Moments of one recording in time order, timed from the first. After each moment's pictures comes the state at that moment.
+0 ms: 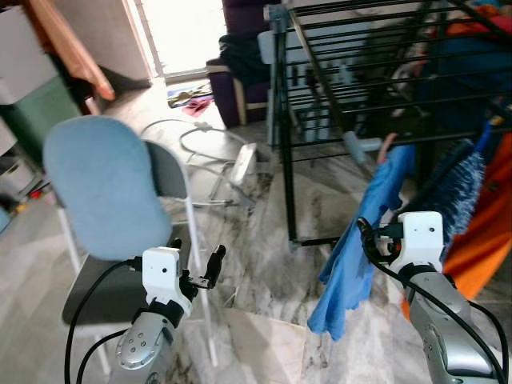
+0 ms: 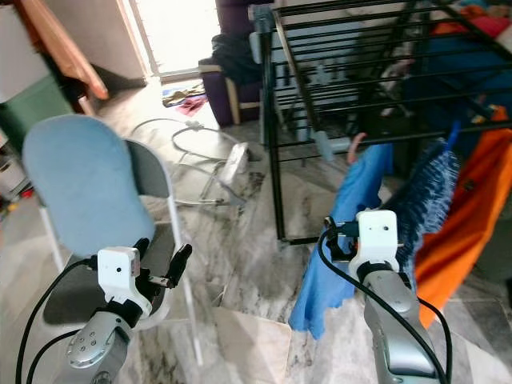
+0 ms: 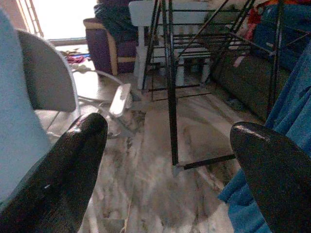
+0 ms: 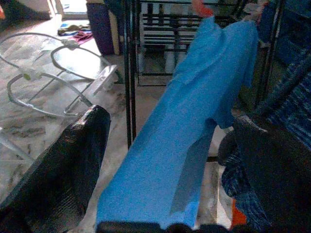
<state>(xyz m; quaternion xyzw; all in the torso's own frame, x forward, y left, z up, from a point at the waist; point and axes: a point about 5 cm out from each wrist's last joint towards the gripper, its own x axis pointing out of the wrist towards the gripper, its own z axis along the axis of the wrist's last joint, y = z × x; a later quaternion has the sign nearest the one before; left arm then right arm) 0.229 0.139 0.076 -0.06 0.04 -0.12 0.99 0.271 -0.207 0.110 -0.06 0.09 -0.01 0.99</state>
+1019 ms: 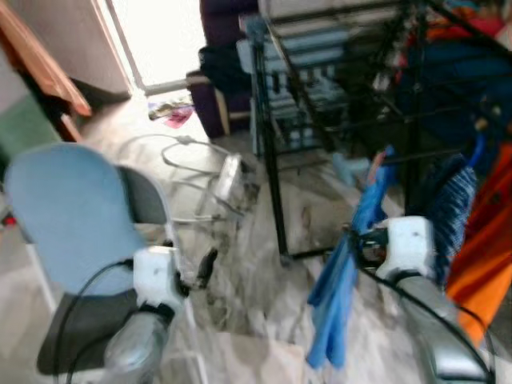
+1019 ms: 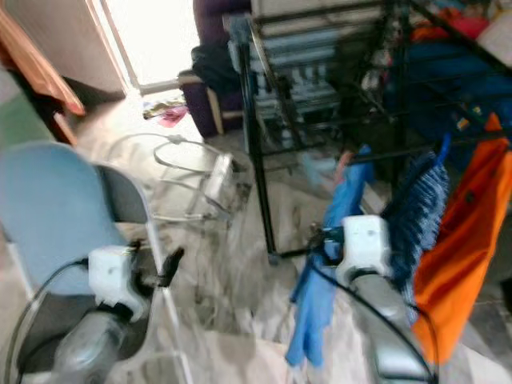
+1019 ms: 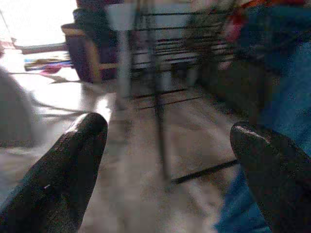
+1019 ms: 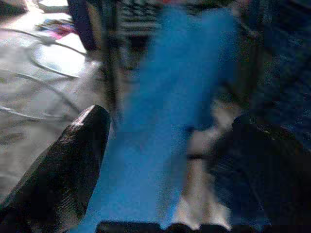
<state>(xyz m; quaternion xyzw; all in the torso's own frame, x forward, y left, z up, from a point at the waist) 0.229 0.131 0.076 -0.07 0.04 -0.14 0.99 0.263 -0.206 0.096 -0.06 0.12 -0.01 0.99</state>
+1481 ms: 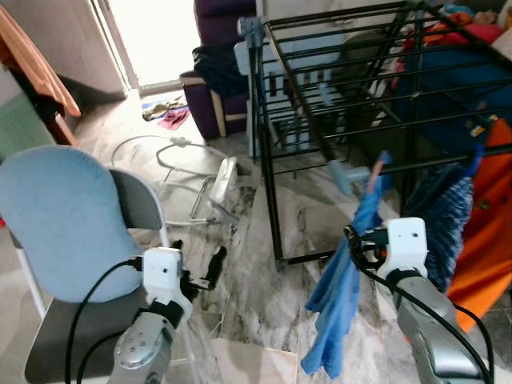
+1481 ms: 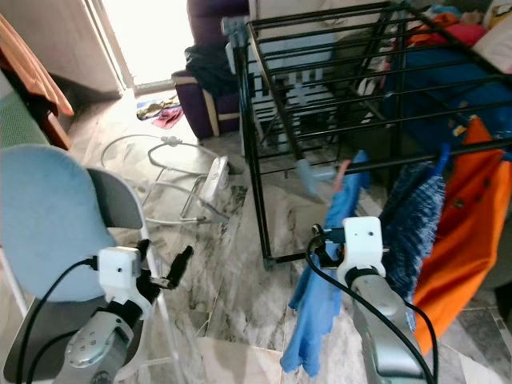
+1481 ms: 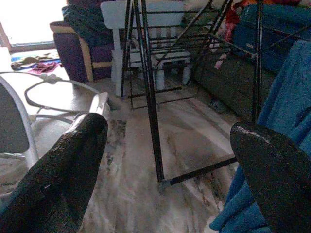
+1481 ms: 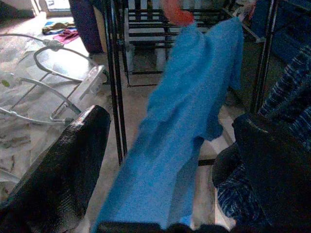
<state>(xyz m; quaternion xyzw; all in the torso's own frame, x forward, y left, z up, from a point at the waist) 0.228 0.138 0.074 -0.06 0.05 -0.13 0.99 0.272 -0.191 0.097 -0.05 0.11 0.01 0.99</state>
